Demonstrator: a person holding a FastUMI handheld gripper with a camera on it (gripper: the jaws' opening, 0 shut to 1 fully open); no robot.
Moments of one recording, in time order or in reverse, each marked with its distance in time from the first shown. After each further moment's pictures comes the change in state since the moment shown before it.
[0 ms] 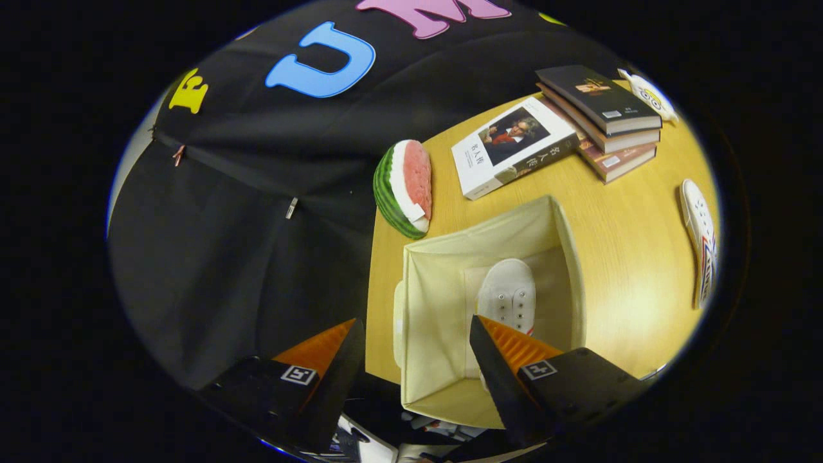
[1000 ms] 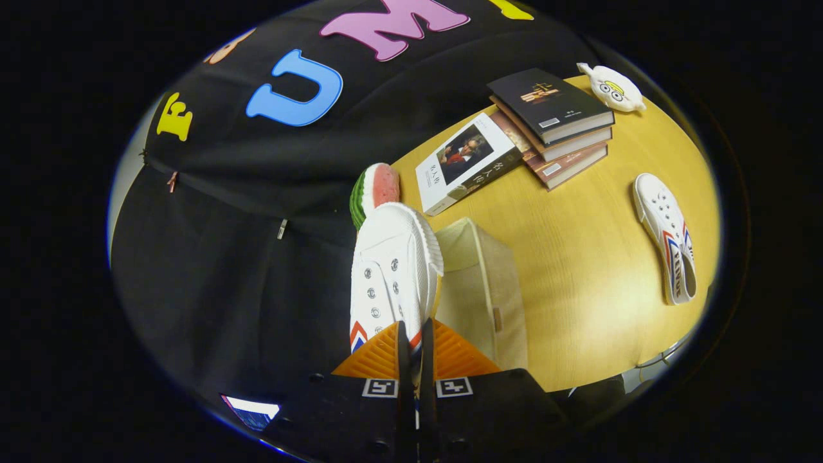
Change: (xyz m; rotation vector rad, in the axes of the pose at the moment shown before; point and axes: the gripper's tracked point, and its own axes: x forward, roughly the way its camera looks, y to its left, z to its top) arm -0.046 -0.045 0.006 0.109 -0.016 -0.033
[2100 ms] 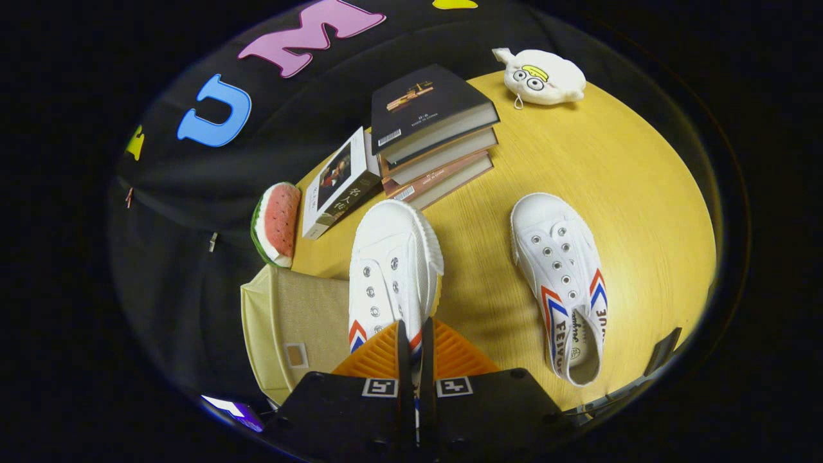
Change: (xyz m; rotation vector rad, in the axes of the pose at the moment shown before) arm -0.036 -0.221 0.073 0.013 -0.029 -0.218
